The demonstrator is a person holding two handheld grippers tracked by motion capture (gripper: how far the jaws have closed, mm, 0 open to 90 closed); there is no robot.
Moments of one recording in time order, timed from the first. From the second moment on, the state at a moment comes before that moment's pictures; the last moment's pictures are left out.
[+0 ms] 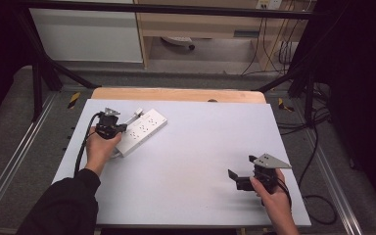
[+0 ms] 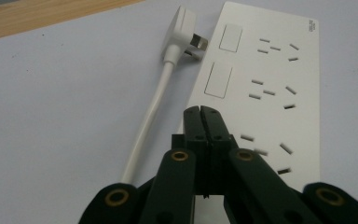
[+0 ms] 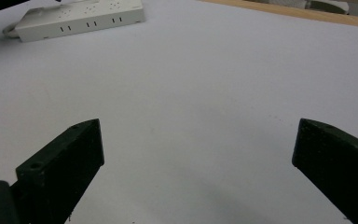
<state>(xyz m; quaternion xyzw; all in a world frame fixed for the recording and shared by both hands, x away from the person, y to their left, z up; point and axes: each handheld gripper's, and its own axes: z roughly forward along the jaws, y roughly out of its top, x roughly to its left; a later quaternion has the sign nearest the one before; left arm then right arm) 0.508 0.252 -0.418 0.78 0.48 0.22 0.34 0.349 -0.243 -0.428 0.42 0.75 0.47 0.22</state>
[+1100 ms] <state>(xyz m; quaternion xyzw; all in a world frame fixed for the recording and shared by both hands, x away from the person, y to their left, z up) 0.505 0.251 -0.425 0.78 0.48 0.22 0.34 0.348 -0.242 -0.428 0.41 0.75 0.46 0.22</state>
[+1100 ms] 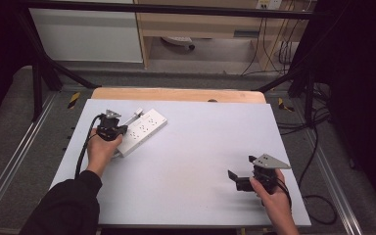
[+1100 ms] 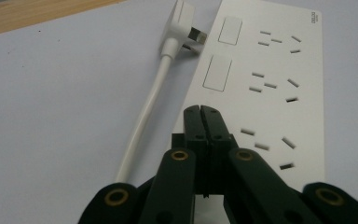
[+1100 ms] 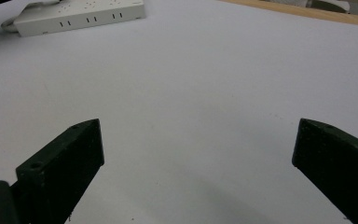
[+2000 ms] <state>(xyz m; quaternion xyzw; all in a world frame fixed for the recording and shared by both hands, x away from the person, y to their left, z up) 0.504 0.252 -0.429 0.77 0.49 0.22 0.35 0.349 -0.241 -0.429 0.41 0.76 0.46 0.22</state>
